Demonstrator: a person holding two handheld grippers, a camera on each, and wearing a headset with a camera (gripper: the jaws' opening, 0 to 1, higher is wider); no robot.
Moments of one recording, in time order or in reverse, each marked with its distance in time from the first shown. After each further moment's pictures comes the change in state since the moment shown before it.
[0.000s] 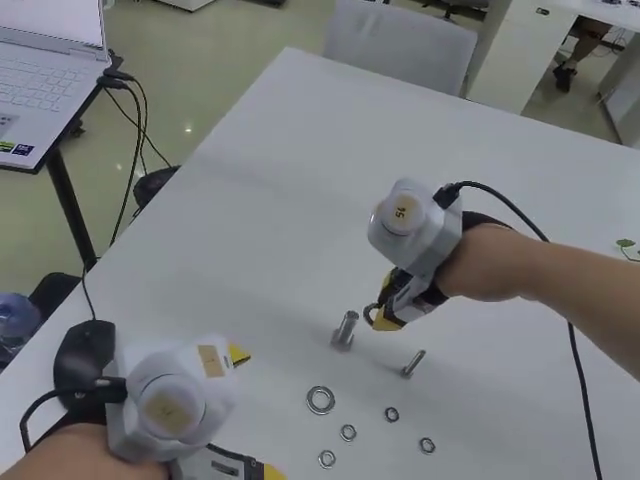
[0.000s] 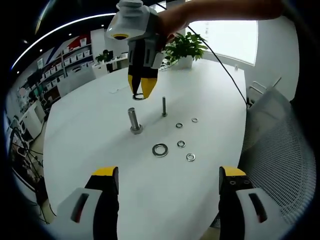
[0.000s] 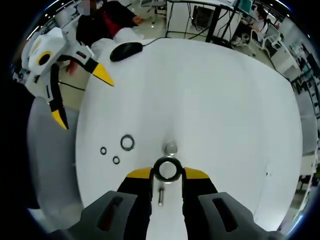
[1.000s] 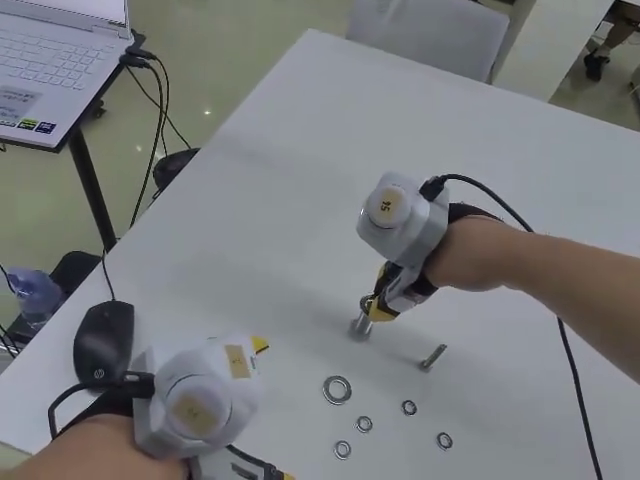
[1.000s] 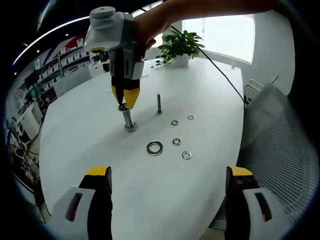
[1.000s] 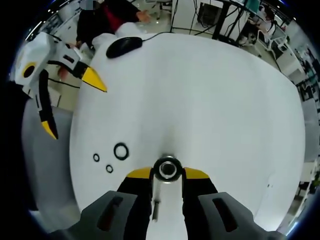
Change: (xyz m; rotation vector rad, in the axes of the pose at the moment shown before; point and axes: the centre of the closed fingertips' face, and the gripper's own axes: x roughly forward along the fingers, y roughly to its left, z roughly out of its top) left arm 0.008 -0.008 -0.008 0.006 0.008 -0.029; right arm 0.031 -0.002 0.016 -0.041 0.042 0.021
